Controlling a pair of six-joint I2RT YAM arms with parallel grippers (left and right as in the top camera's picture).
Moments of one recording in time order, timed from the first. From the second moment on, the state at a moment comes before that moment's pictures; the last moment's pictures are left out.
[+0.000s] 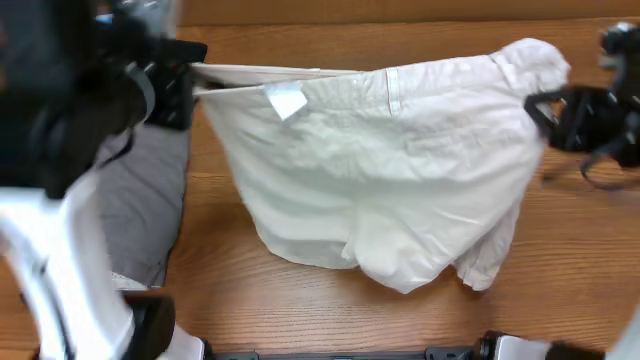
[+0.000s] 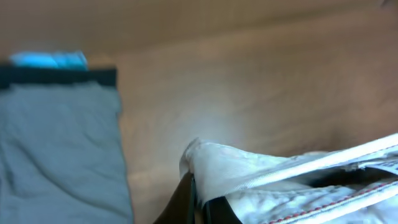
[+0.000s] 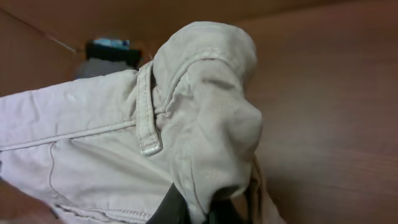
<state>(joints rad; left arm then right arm) -0.08 1.74 2.60 -1.69 0.21 0.05 -0.24 1.48 2.09 -1.54 -0.60 -0.05</state>
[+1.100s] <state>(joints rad) -0.03 1.96 2.60 -1.41 0.15 0.02 -0.21 1.78 2.06 -1.35 -0.44 0.05</state>
